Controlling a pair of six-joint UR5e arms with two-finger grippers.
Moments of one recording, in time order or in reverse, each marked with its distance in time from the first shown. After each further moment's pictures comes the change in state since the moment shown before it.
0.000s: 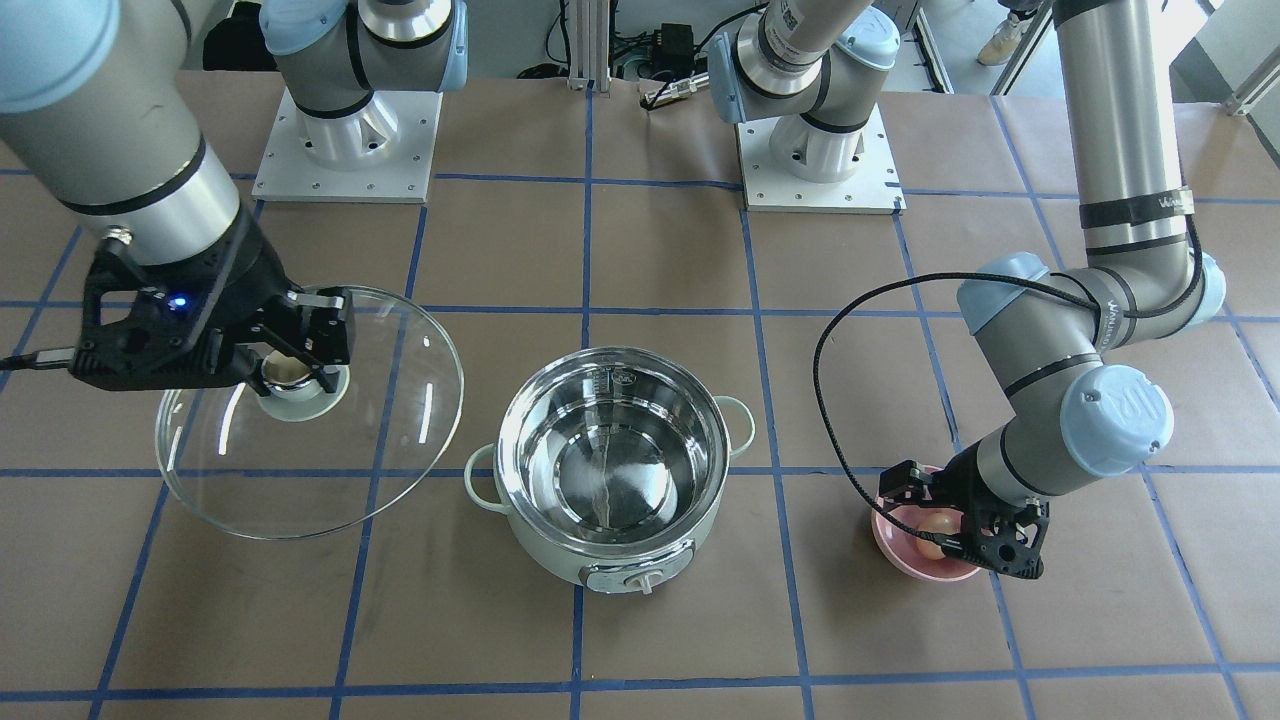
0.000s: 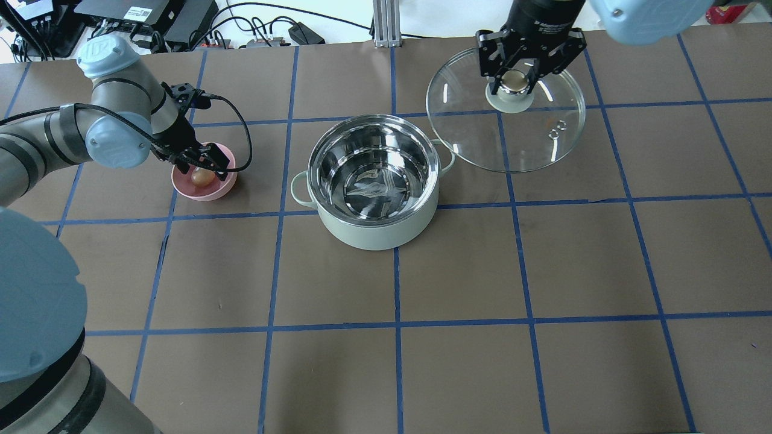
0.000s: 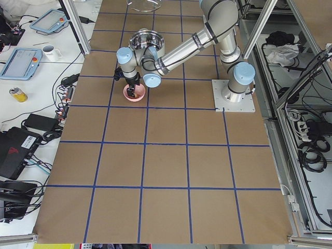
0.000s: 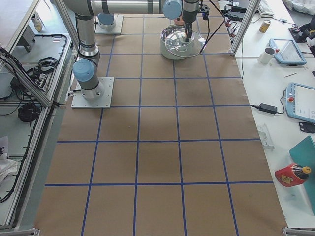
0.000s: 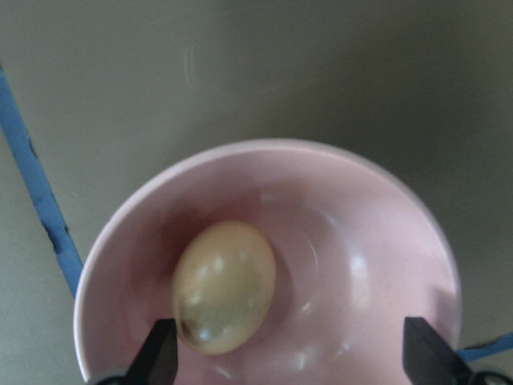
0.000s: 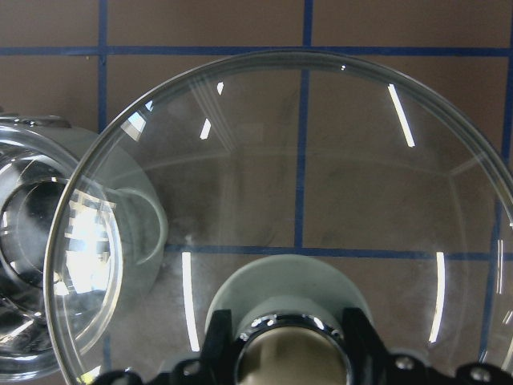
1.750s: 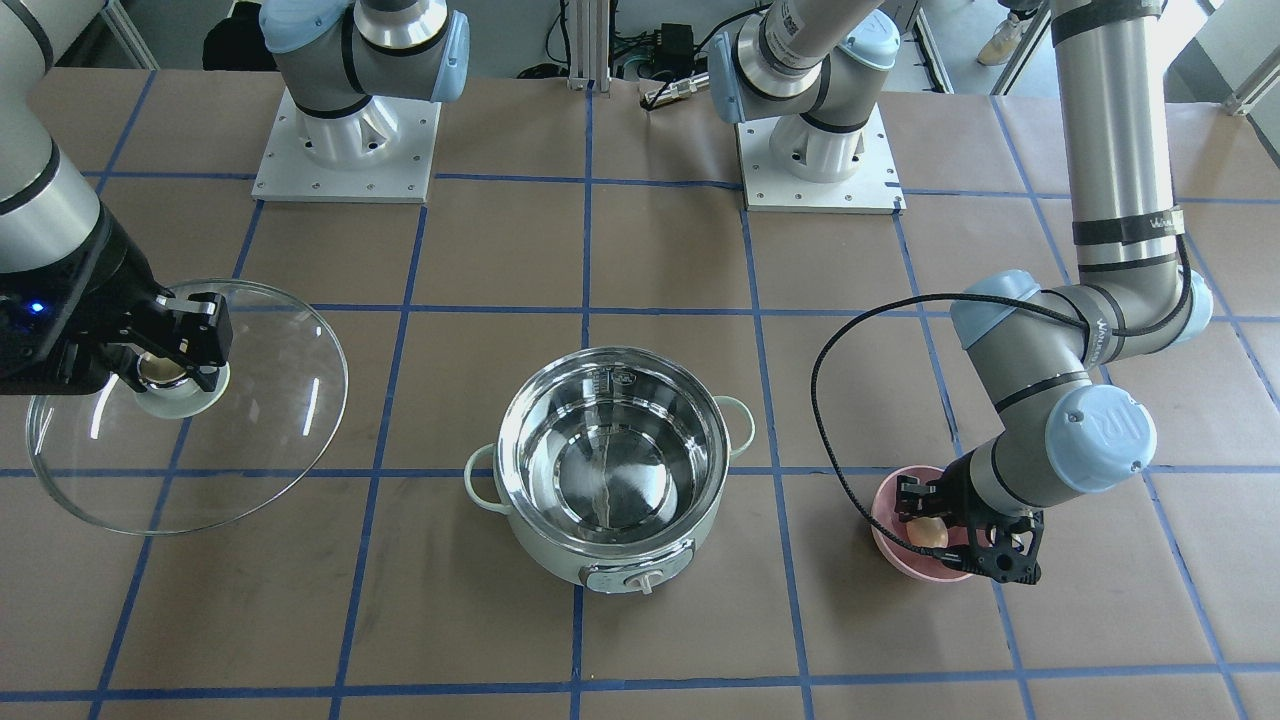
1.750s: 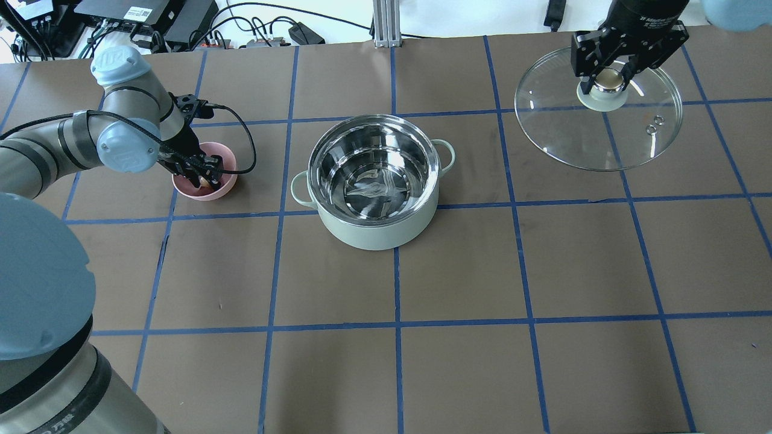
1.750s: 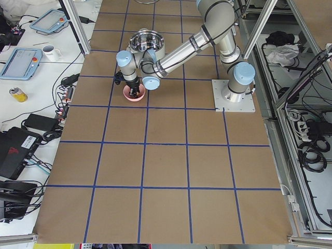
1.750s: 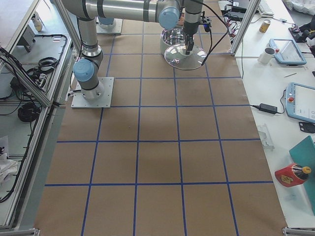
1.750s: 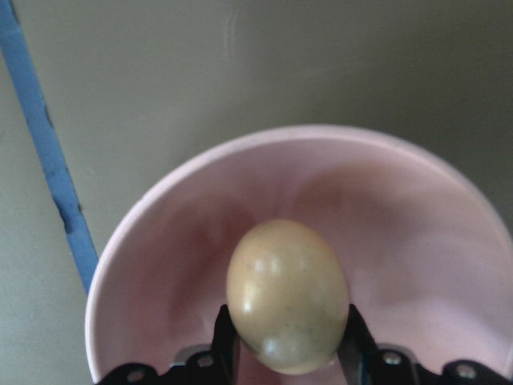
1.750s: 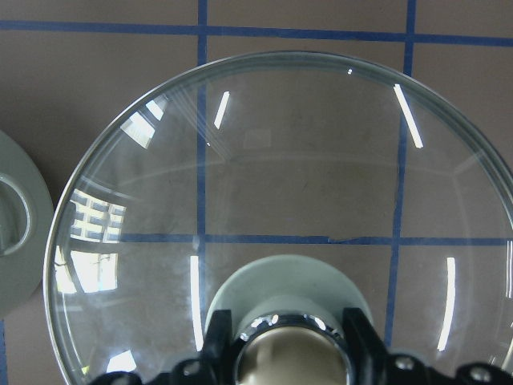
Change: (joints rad) left arm -0.003 -0.031 0.004 0.007 0.044 -0.083; right arm -0.116 -0.021 0.038 0.011 -0.081 -0.124
